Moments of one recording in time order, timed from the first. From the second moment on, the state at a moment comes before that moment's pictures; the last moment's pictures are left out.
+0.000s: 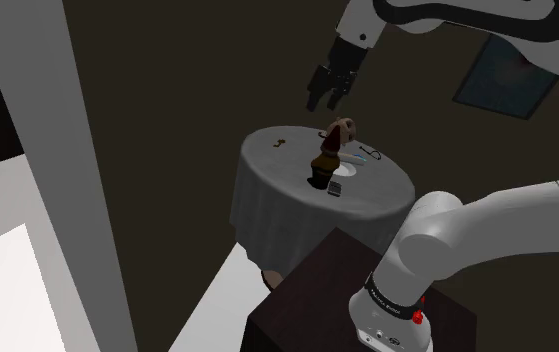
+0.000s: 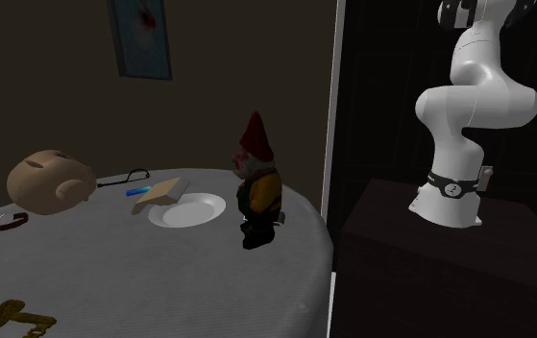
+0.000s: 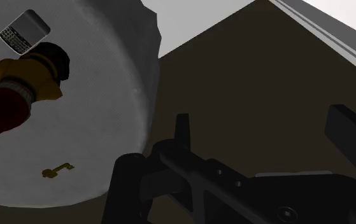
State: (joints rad) arm 0.01 -0.79 -0.07 -2.30 -0.02 1.71 0.04
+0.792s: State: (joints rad) arm -0.04 -0.94 -0.37 -2.59 -0.11 2.11 -0.24
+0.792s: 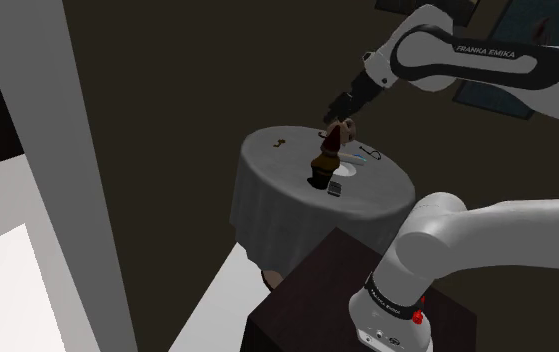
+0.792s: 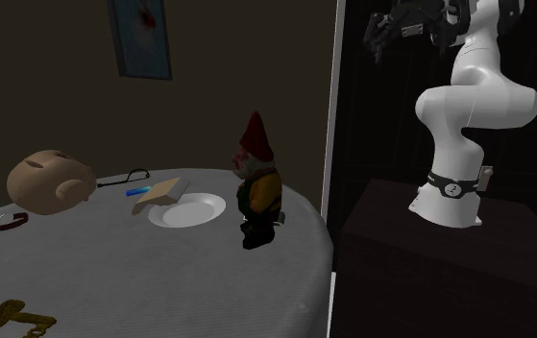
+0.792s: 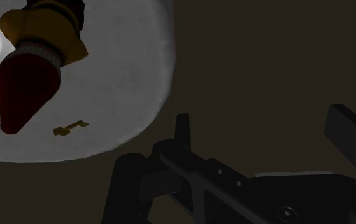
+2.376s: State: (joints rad) arm 0.60 -1.05 -1.48 -2.39 -0.06 2.78 -1.08
